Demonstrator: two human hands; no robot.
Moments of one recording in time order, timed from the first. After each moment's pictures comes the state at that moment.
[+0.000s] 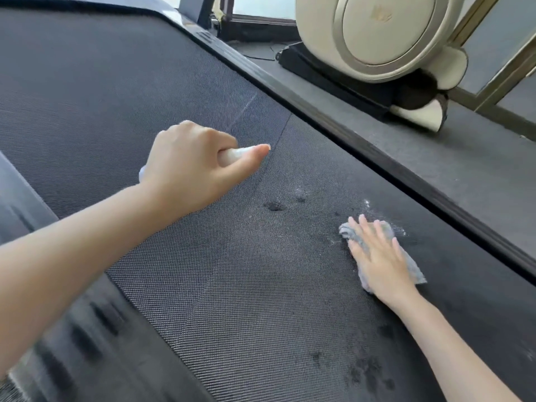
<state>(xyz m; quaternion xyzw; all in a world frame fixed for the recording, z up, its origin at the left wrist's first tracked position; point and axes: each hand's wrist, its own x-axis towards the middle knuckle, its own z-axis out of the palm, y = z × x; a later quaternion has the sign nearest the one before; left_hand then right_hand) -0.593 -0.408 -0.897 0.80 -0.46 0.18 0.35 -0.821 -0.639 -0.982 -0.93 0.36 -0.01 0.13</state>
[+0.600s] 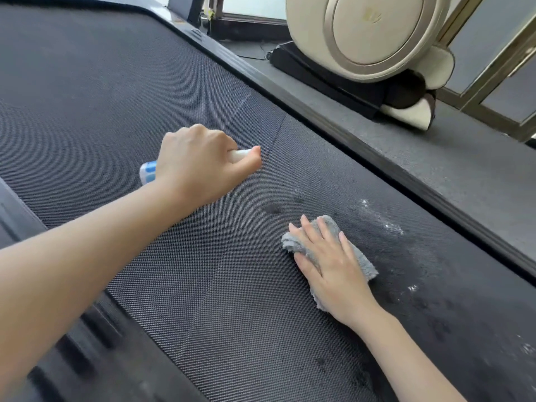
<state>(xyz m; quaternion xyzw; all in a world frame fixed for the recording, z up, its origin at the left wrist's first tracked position) -0.571 -0.434 -0.919 0.83 -0.43 0.20 0.30 -0.792 -0.570 -0.986 -0.97 0.21 -0.02 0.13</state>
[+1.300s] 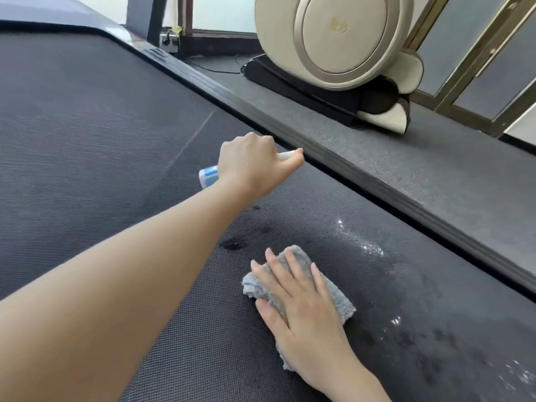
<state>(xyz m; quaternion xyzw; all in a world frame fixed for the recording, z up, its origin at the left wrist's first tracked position) -0.579 -0.596 -0.905 0.85 -0.43 0.15 0.28 -0.789 -0.566 -0.978 -0.97 0.21 -0.01 0.13</state>
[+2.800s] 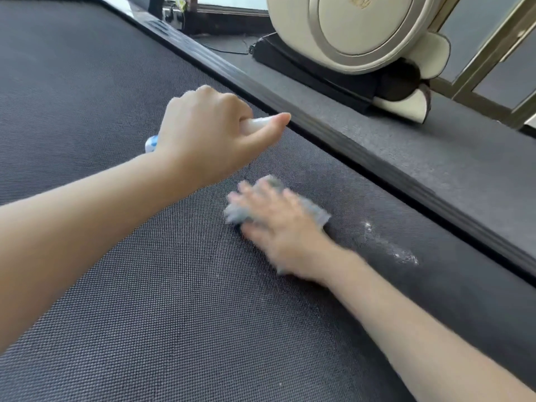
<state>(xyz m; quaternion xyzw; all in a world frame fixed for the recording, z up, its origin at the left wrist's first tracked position) -0.526 -0.534 -0.896 0.79 -0.48 0.18 0.32 -0.665 -0.636 -0.967 -0.99 0.07 -0.02 0.14</state>
